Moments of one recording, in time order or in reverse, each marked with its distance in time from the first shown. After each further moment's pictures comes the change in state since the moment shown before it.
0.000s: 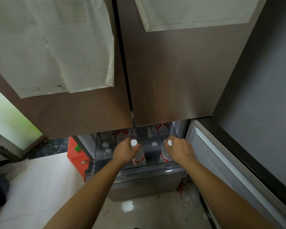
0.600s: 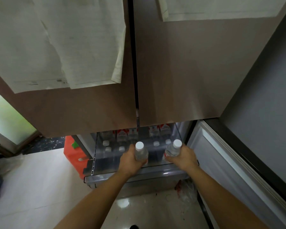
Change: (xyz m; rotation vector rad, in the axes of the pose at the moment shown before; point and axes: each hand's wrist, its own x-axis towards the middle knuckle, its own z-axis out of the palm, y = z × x) left_hand -0.006 -0.029 0.038 -0.153 -0.006 0.031; right_hand 0.006 0.019 0.043 0.374 -0.070 0.191
